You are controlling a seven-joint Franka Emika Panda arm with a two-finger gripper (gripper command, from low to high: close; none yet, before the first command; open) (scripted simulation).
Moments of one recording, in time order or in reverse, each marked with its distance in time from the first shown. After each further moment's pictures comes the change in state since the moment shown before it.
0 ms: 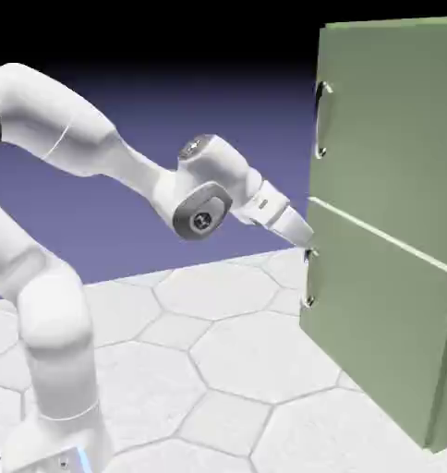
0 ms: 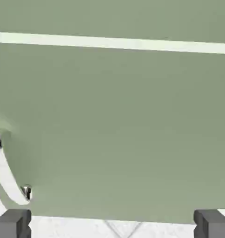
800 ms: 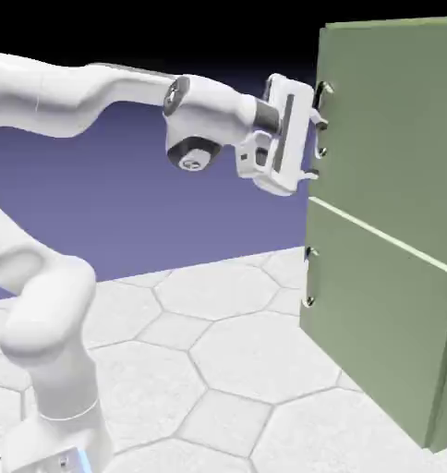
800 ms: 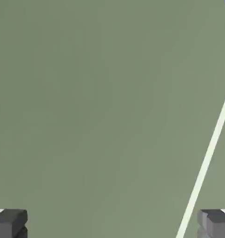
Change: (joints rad) arm -0.396 -0.102 0.431 0.293 1.044 0.020 0.451
